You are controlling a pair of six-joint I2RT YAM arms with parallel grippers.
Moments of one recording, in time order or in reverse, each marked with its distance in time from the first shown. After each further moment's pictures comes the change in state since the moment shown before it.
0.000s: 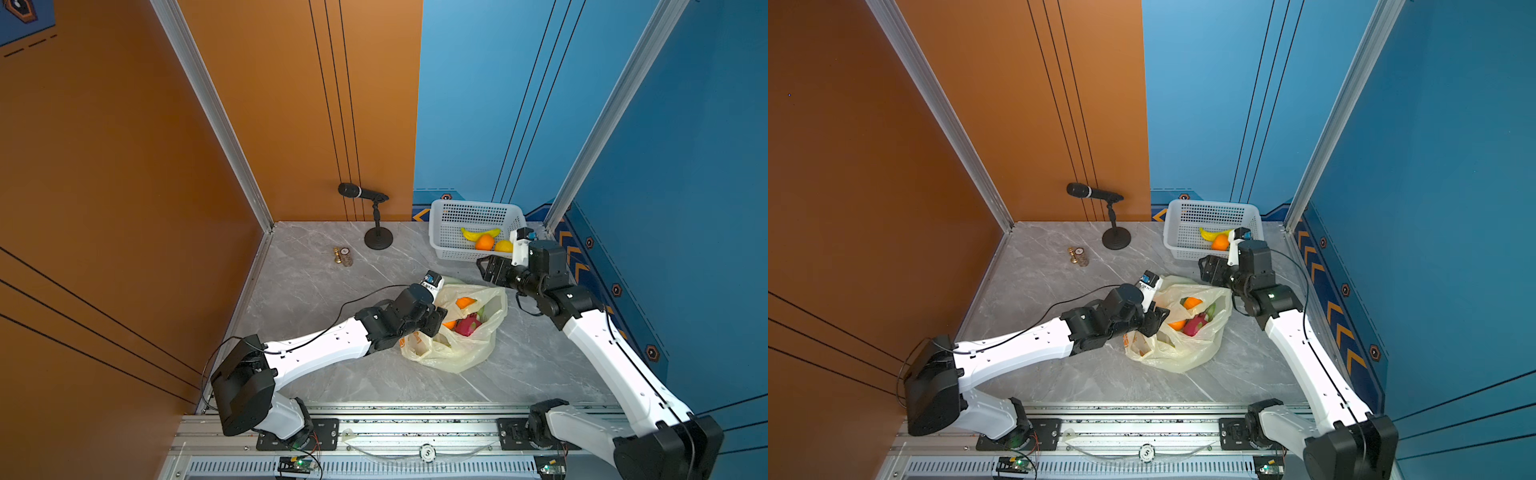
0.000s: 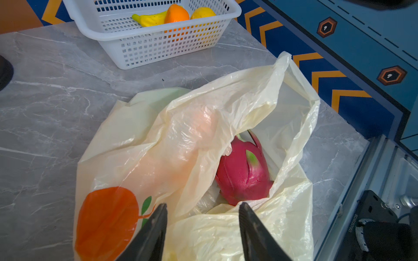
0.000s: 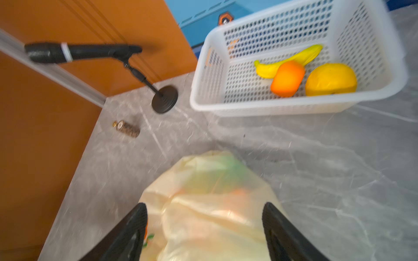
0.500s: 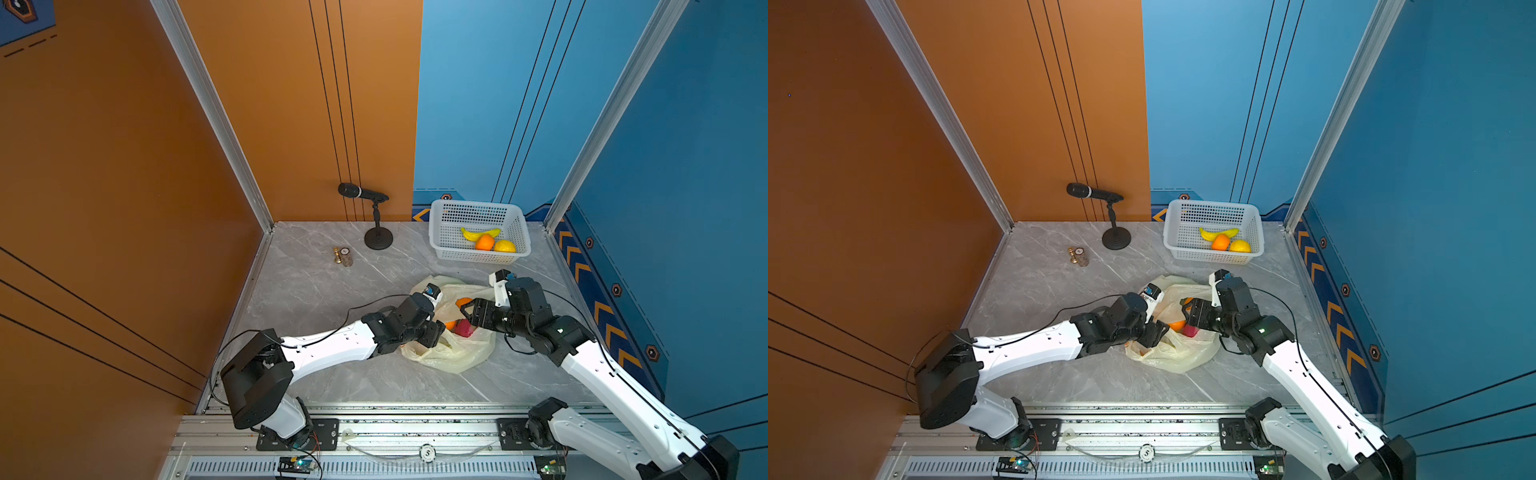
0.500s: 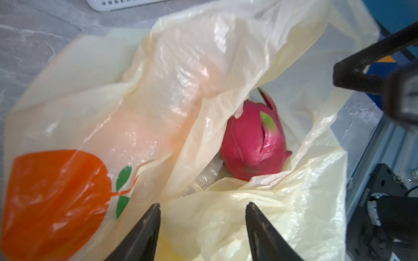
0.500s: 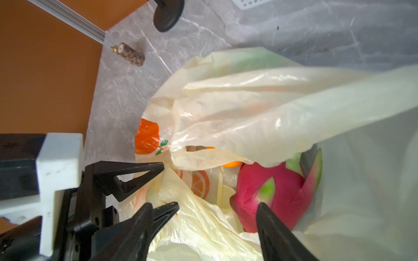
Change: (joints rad) left arm 0.001 0.059 -0.101 0.031 0.059 -0.022; right arm 0.196 -0.096 -0.225 -0.091 -0.007 0.218
